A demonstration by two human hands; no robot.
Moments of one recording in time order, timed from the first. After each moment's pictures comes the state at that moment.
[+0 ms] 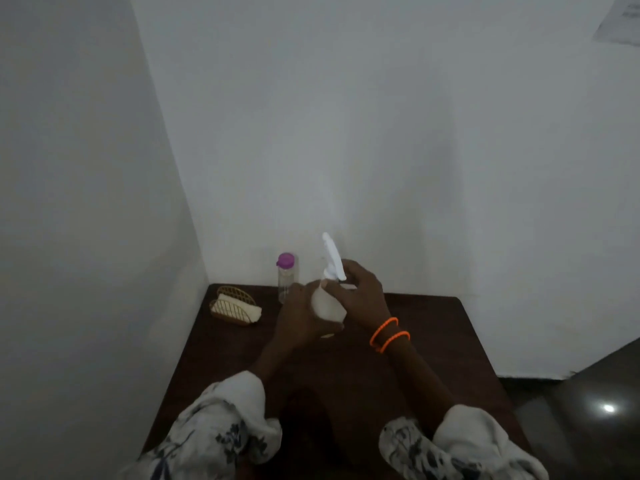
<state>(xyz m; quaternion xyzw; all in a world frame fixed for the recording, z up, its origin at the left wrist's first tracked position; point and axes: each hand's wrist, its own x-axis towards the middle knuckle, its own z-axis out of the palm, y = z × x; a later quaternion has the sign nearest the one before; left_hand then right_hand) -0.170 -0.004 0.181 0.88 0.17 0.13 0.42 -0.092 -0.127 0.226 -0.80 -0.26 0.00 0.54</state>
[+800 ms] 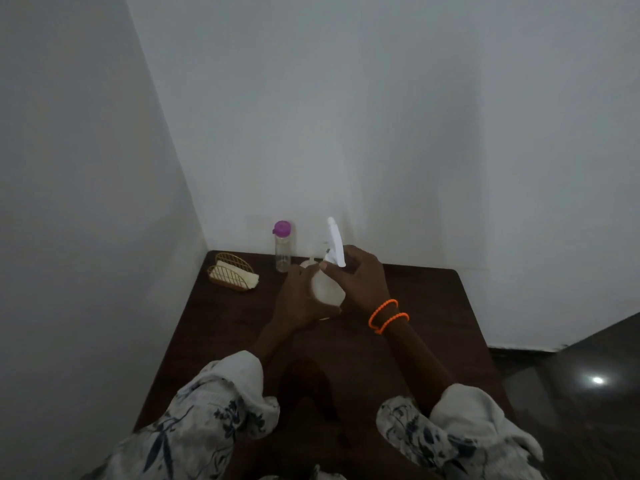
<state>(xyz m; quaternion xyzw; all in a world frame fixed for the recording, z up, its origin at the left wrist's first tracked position) -0.180 -0.028 0.164 0.89 0.17 0.12 0.40 -0.099 -0.150 0.216 -0.81 -0.27 0.03 0.52</state>
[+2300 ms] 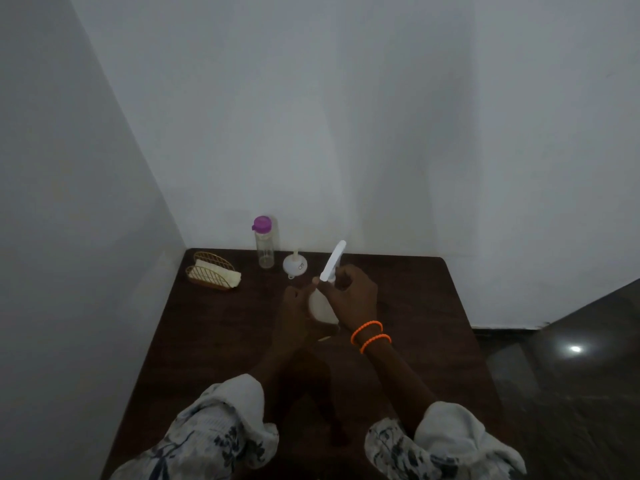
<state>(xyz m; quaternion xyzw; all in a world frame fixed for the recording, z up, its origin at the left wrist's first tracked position) -0.172 -0.062 0.112 0.88 0.19 0.09 0.43 -0.097 -0.168 0.163 -0.85 -0.15 -0.01 0.51</state>
